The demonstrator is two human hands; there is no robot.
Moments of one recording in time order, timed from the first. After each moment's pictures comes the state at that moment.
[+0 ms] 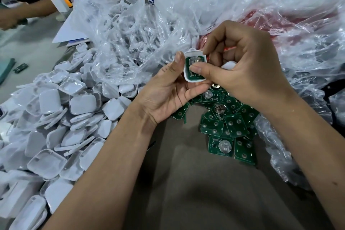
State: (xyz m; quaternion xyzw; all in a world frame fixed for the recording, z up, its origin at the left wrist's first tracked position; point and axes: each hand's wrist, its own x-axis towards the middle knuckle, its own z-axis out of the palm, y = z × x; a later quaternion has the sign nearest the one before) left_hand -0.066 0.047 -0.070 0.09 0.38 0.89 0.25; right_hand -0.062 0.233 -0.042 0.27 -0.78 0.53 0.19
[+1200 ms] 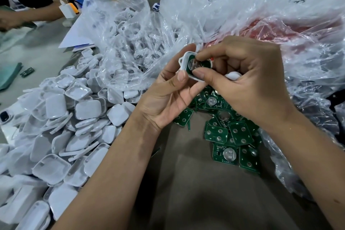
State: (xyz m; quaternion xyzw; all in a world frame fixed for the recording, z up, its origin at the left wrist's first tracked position) left_hand -0.066 0.047 -0.071 0.15 0.29 0.92 0.20; right_hand -0.056 0.227 -0.041 0.29 -0.78 0.47 0.29
